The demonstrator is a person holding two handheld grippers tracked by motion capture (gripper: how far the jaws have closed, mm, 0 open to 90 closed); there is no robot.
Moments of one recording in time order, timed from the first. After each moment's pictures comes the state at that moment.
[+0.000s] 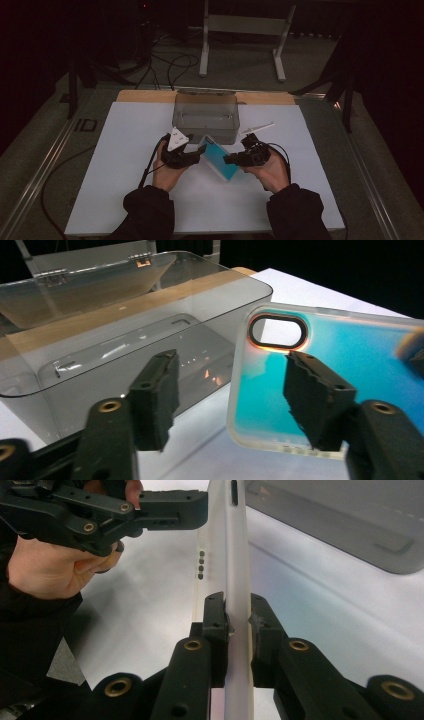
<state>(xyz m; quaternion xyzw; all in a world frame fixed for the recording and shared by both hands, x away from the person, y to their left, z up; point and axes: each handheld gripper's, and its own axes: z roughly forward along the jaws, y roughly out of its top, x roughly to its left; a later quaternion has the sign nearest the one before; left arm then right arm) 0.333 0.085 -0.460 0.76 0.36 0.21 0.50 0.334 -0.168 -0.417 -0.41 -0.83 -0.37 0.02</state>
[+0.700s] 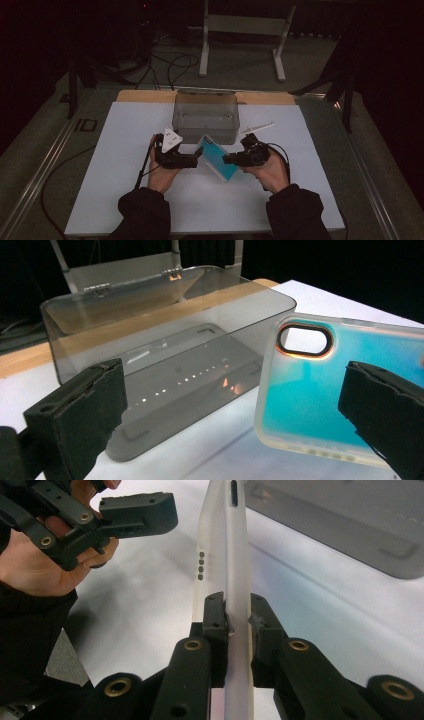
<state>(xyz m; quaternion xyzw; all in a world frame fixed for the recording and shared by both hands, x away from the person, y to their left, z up) 0.326 0.099 -0.452 0.74 0.37 0.25 0.49 0.332 -0.165 -0.414 -0.41 -0.83 -0.38 0.02</state>
